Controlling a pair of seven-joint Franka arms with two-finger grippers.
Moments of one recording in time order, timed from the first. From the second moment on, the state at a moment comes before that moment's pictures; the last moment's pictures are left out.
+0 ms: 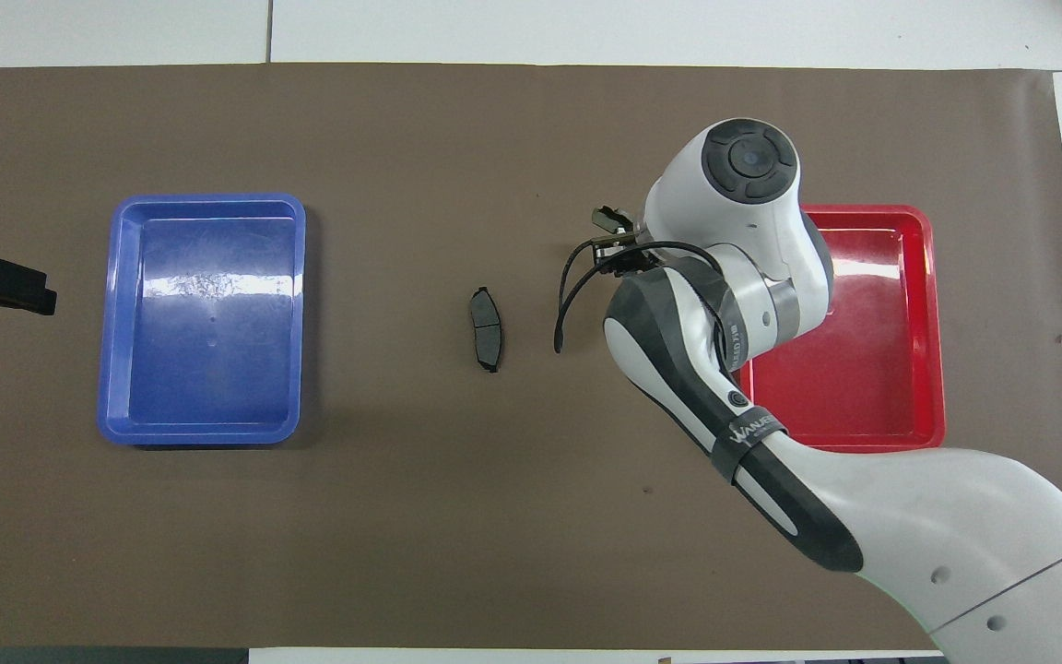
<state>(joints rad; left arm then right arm) -0.03 -0.03 0.03 -1.65 0.01 1.57 0.10 0.28 0.46 0.15 -1.64 0.00 2.13 0.33</state>
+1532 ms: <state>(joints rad) -0.03 -0.03 0.03 -1.65 0.01 1.57 0.10 0.48 0.59 0.14 -1.56 0.00 2.26 0.52</state>
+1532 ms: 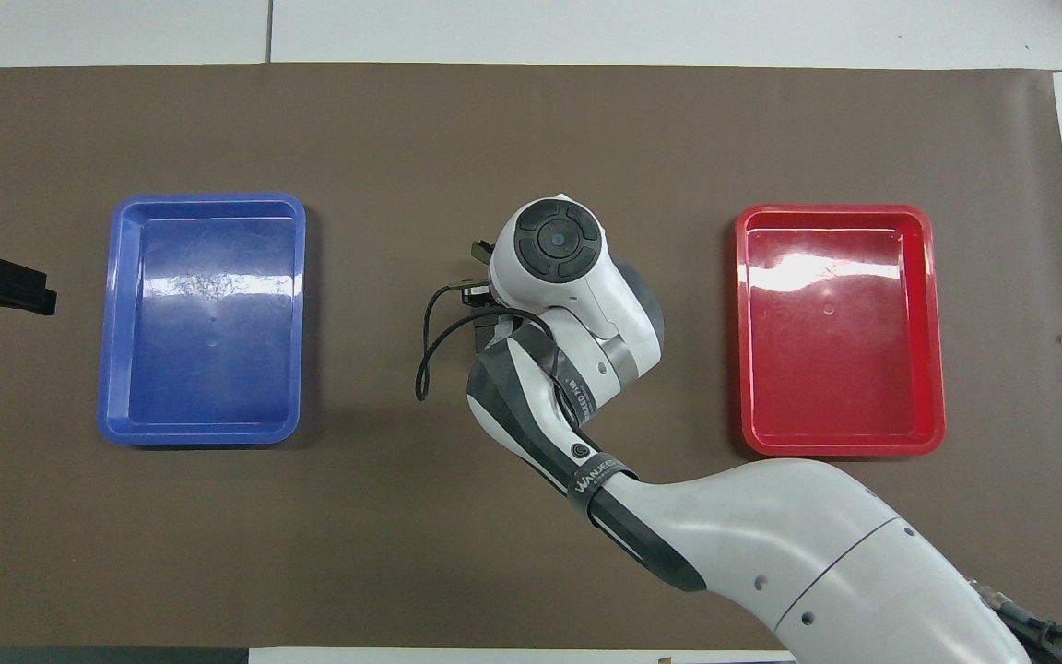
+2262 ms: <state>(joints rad) -0.03 -0.03 0.03 -1.65 0.01 1.57 0.10 0.49 0.61 0.14 -1.57 0.00 2.27 0.52</state>
